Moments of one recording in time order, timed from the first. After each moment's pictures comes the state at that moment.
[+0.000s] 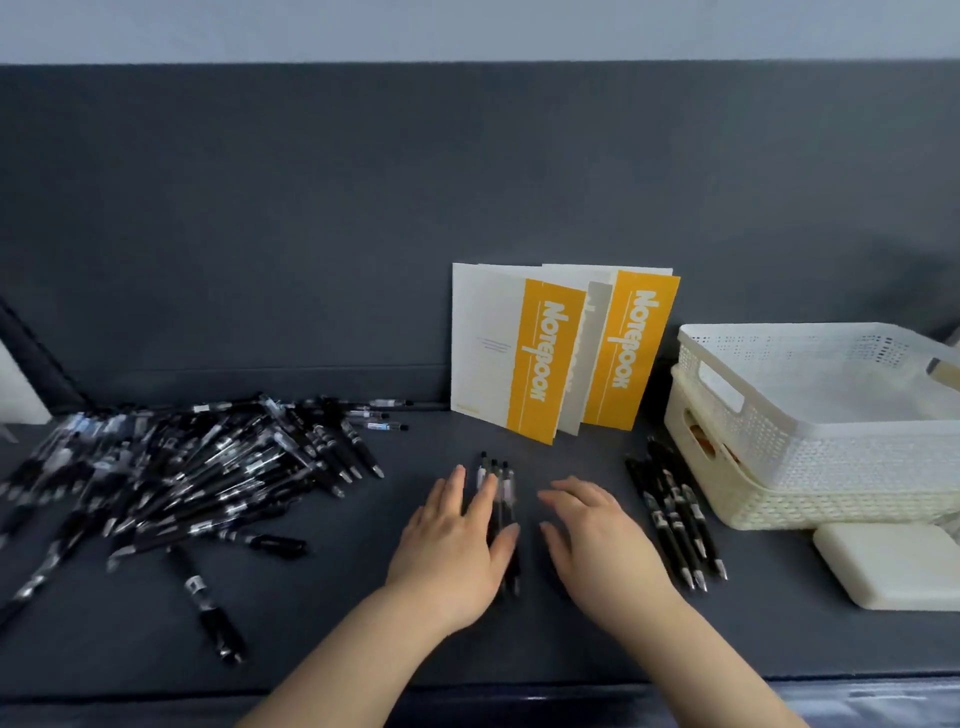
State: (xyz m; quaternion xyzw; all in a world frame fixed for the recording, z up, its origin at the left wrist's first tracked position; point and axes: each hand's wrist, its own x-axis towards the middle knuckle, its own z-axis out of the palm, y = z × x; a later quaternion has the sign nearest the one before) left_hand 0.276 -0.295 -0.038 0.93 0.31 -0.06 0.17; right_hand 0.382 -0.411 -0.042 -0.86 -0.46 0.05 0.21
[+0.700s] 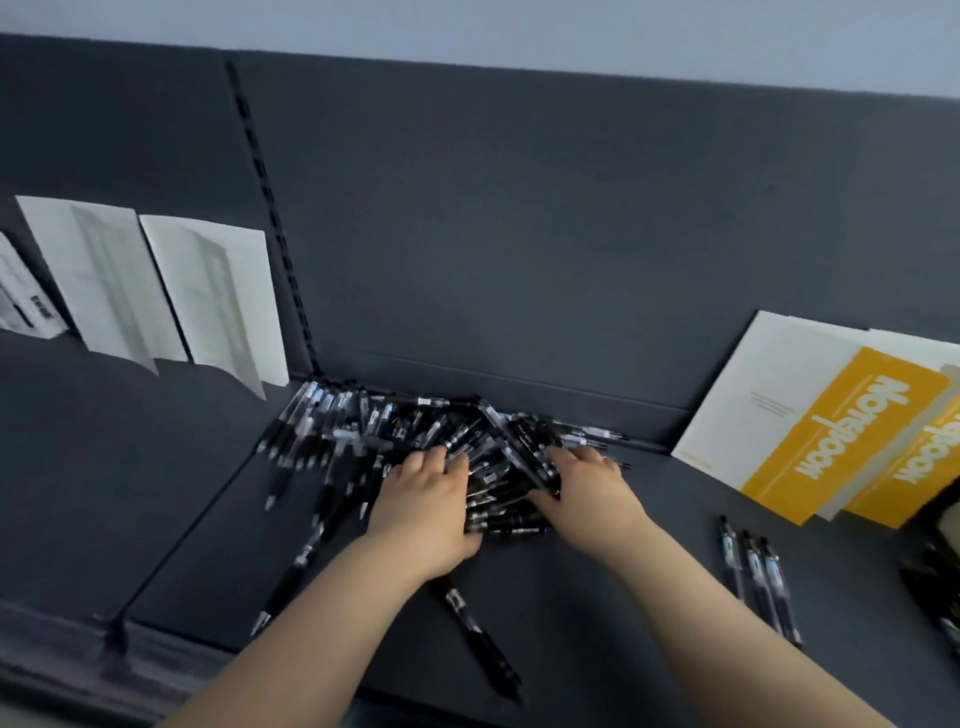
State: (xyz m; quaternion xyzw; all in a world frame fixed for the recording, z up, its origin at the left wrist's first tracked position) left_hand 0.123 -0.100 -0.014 0.91 0.40 -0.08 0.06; right_hand 0.281 -0.176 -0.029 -0.86 -0.48 0.15 0.10
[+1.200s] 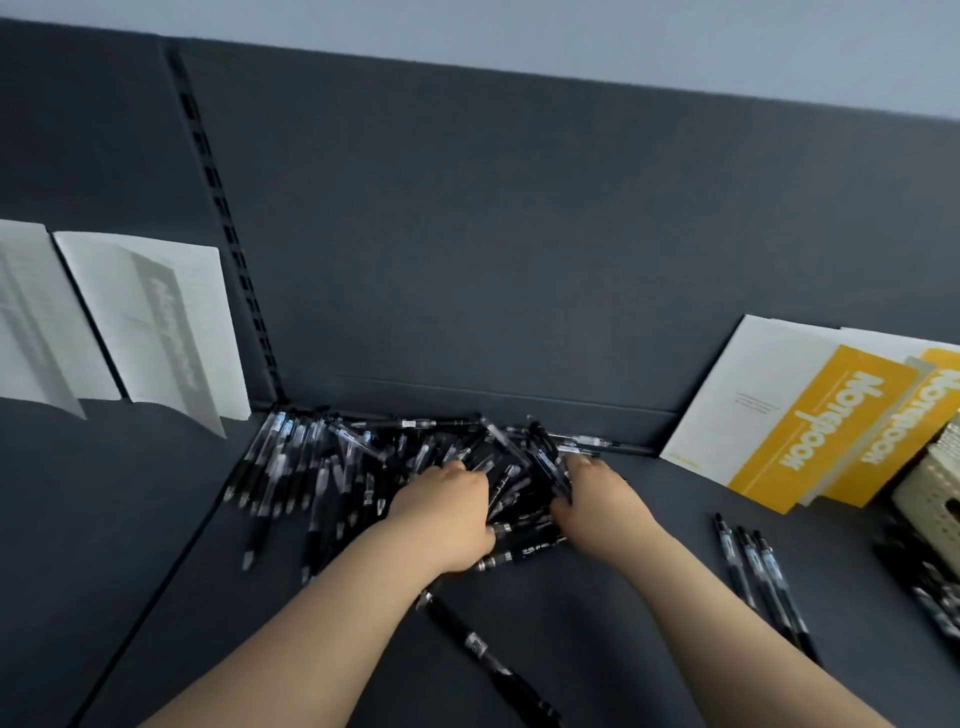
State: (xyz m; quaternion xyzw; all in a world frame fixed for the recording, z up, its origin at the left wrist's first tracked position) left_hand 0.142 -0.066 -0.006 0.94 0.31 -0.09 0.11; right_hand 0.281 -0.163 -0.030 -0.89 -0.41 0.15 0.14
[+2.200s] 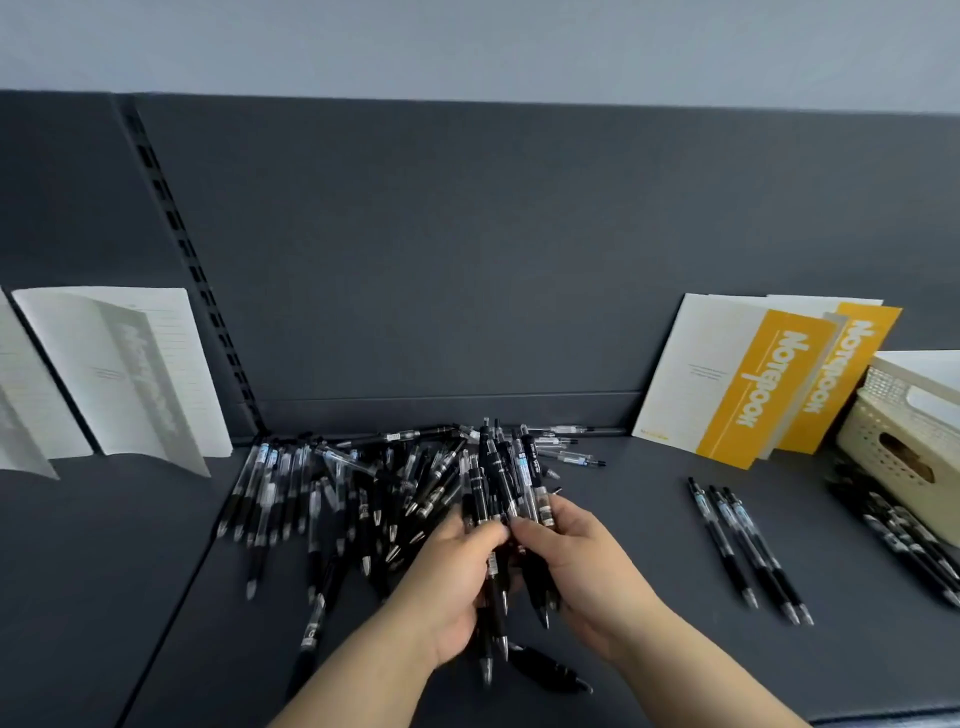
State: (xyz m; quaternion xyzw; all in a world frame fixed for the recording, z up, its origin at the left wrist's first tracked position) left_hand 0.108 -0.117 -0.009 0.48 0.32 0.13 0.81; right_hand 0.189 -0.203 -0.015 -0.60 -0.19 0.39 0.67
